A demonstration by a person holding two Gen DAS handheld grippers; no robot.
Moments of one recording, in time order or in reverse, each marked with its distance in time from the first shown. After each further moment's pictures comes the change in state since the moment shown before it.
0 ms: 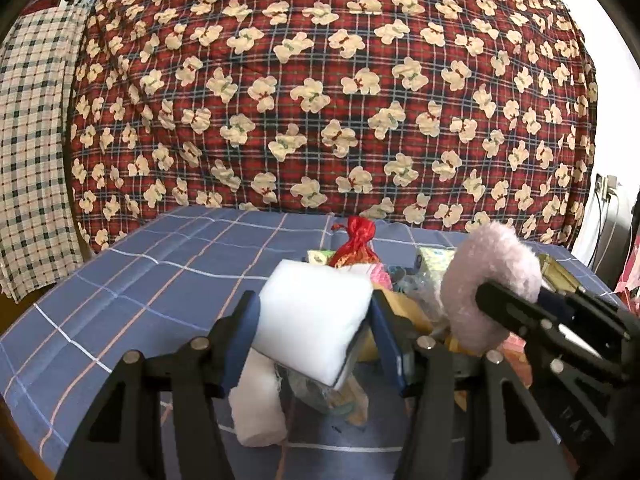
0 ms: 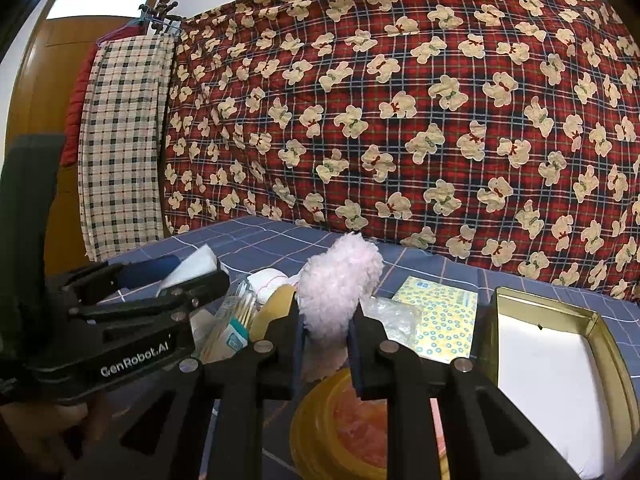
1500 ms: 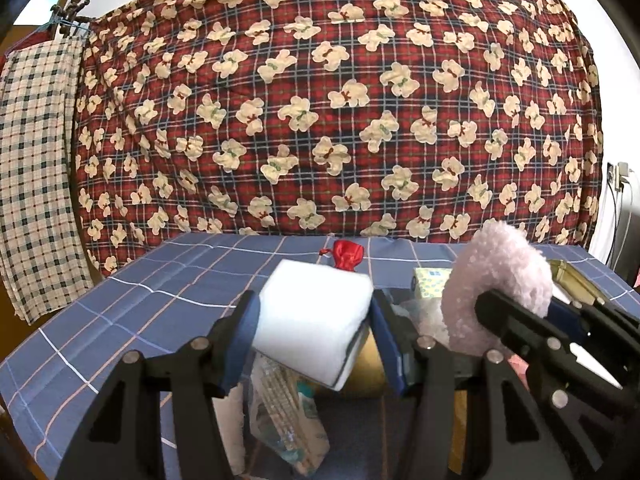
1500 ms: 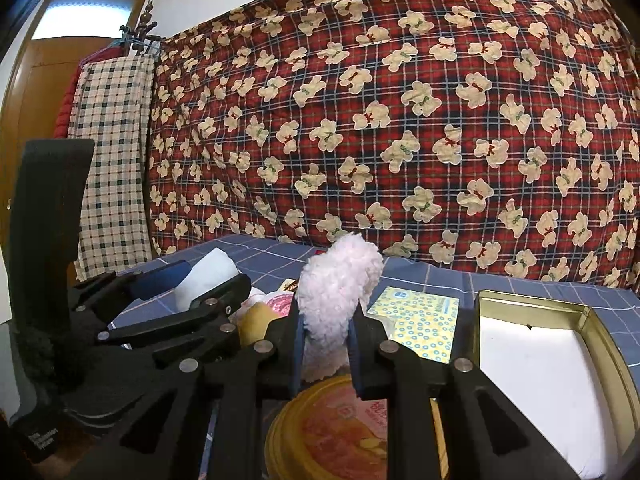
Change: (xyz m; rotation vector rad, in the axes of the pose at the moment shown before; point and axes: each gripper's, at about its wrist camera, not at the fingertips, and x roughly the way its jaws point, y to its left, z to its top) left arm 0.014 -0.040 0.012 0.055 -0.067 0.071; right arm -0.001 -0.020 -0.001 0.065 -0.054 -0.039
